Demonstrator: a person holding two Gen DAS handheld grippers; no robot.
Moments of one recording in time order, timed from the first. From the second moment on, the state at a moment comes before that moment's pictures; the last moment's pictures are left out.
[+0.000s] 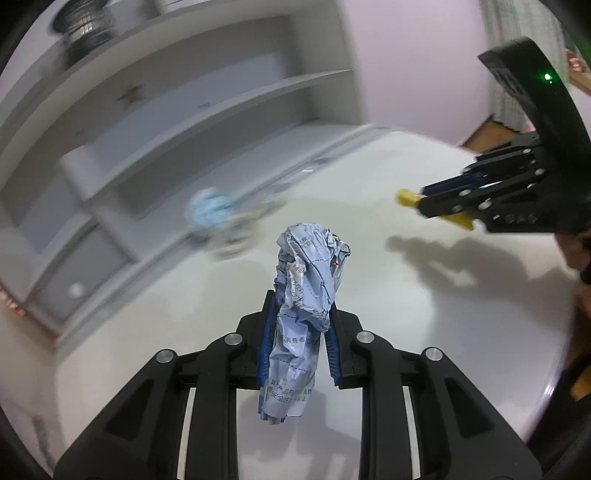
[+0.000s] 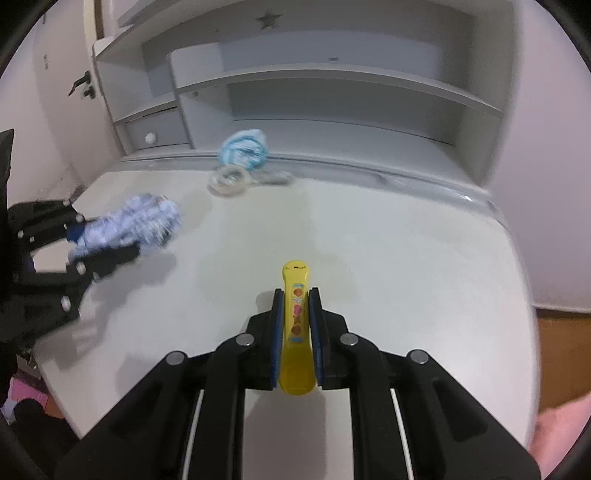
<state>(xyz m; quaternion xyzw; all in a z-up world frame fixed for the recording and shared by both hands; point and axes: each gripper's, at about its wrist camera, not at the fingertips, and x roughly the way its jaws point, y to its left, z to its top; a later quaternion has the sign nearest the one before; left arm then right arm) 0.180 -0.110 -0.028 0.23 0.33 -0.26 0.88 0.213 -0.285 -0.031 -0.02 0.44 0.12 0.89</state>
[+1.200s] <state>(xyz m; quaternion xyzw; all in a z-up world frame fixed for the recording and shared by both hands) 0.000 -0.558 -0.240 0.25 0.40 -0.53 0.71 -0.146 -0.653 -0.234 0.25 0.44 -0.31 0.80</state>
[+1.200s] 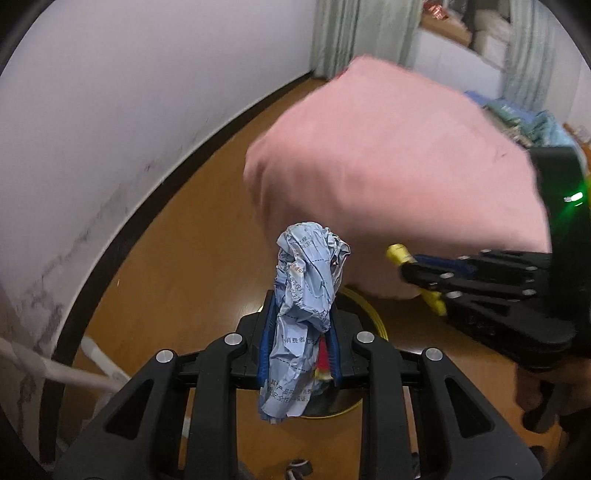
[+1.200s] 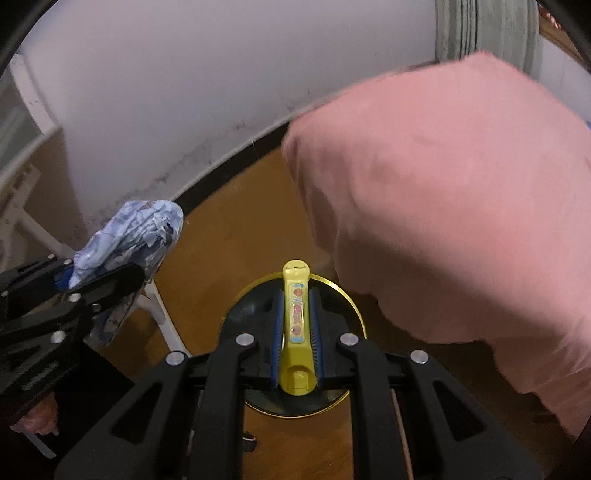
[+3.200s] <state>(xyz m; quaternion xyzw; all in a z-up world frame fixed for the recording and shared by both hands) -0.047 -0.561 -0.190 0.25 0.40 -0.57 0.67 -0.191 -0.679 -0.168 0.26 0.42 -0.36 0.79</state>
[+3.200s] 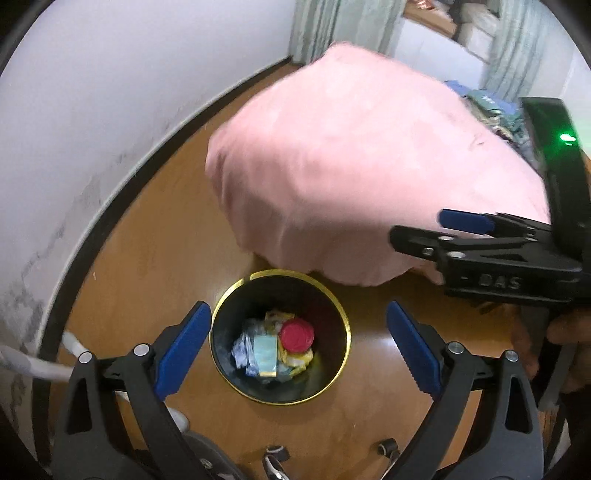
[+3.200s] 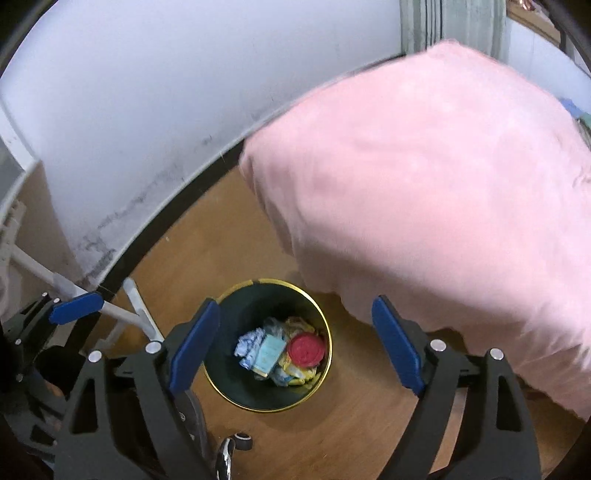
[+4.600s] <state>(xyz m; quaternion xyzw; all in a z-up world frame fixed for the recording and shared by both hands) 0.352 -0.081 -0.065 0.19 0.38 -0.27 0.86 0.332 -0.249 -0.038 0.01 0.45 0.13 0.88</state>
